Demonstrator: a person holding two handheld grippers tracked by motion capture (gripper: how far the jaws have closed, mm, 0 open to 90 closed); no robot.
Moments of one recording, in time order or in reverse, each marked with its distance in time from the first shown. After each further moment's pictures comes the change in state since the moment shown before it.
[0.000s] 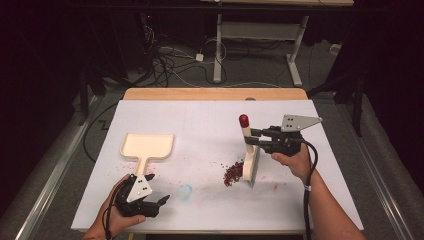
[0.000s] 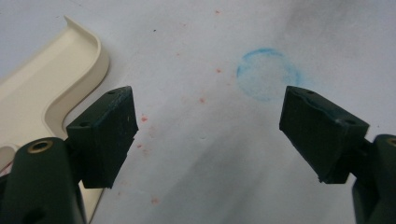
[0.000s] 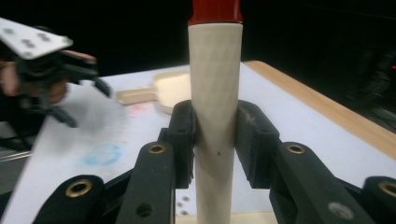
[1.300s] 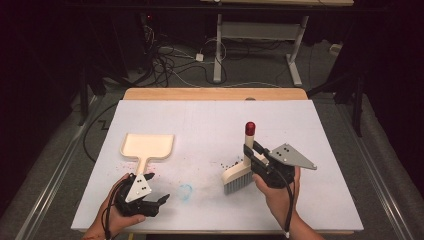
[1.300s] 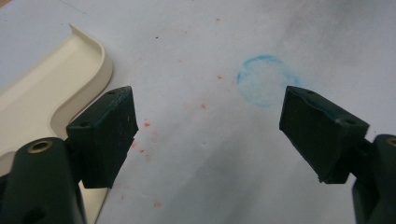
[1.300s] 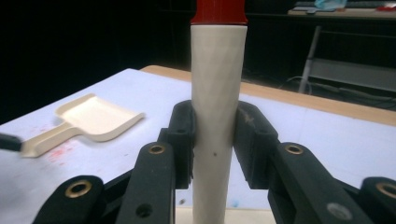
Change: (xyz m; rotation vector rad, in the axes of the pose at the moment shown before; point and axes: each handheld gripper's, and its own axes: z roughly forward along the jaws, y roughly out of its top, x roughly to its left) left arm 0.000 0.002 -0.002 -0.016 0.003 0.004; right arm 0.113 0.006 0.013 -0.033 -0.657 0.218
